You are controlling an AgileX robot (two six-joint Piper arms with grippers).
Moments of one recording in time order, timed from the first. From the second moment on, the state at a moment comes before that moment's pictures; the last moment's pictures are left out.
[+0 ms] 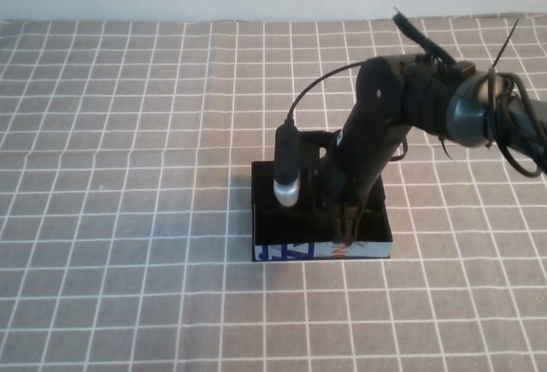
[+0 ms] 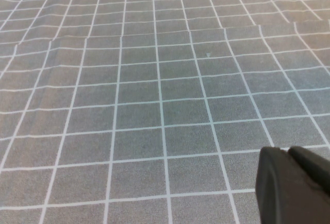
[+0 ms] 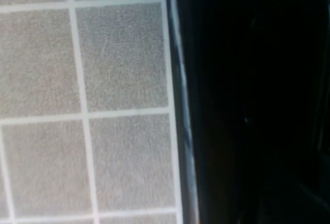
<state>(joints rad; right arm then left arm) 0.54 2.11 -1.69 0.27 1.01 -1.10 -0.06 -0.02 0.02 -0.06 0.37 0.08</state>
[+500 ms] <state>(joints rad) 0.52 1.92 -1.87 0.09 1.23 -0.39 -0.06 -0.02 0.02 -0.06 0.37 0.08</state>
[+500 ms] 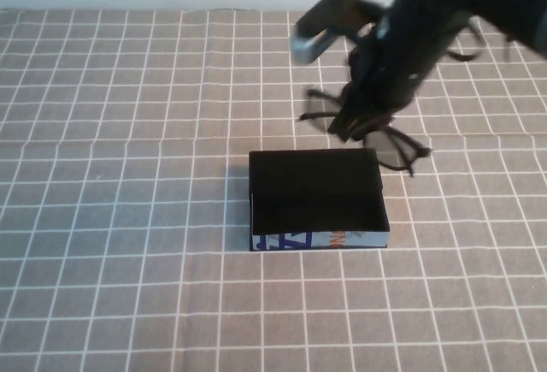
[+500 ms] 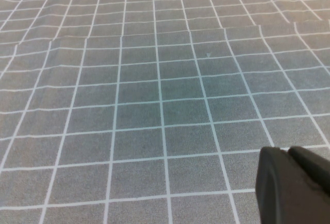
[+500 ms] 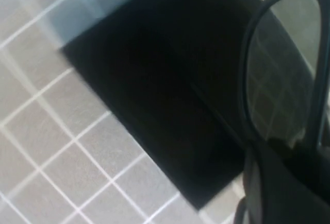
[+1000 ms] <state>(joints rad) 0.32 1.63 -1.23 0.04 0.97 0.29 -0.06 -0.02 0.02 -0.06 0.37 0.08</state>
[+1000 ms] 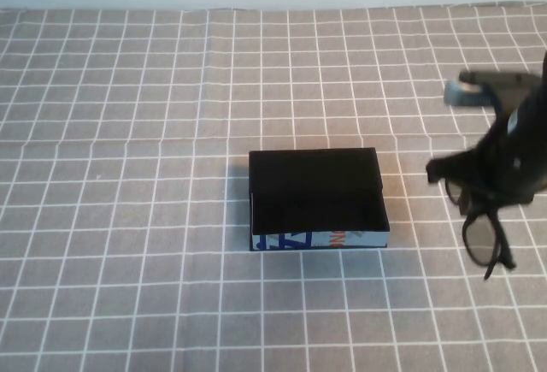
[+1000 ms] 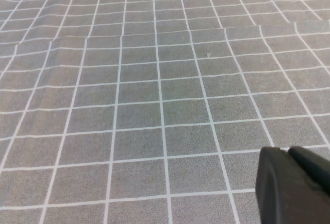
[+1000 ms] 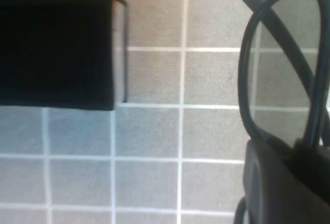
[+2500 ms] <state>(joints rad) 0.35 0.68 -0.45 -0.03 0.32 0.28 -0.06 -0.02 0.02 -0.06 0.37 0.08</state>
